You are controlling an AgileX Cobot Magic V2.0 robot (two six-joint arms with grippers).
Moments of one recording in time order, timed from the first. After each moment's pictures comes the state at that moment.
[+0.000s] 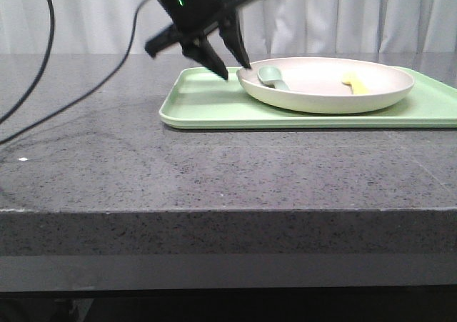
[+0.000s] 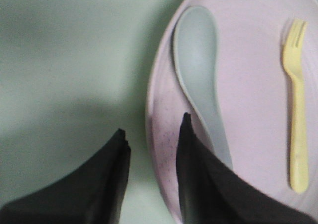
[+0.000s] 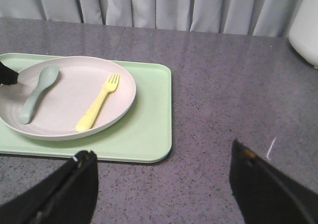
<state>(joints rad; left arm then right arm) -0.48 2.15 -2.03 -0.41 0.92 -0.16 0.03 0.40 -0.58 -0.07 0.49 0.06</state>
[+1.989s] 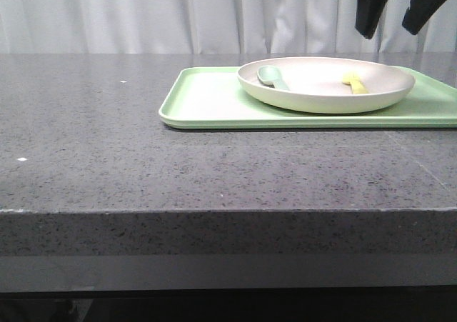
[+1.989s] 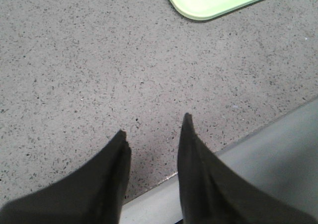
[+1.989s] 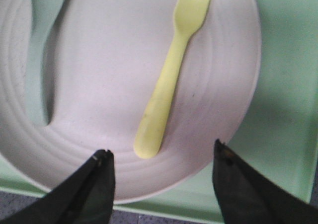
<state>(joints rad) -0.27 0.84 -0.76 -0.34 0.80 0.37 0.20 1.79 -1.75 0.03 1.19 0.15</state>
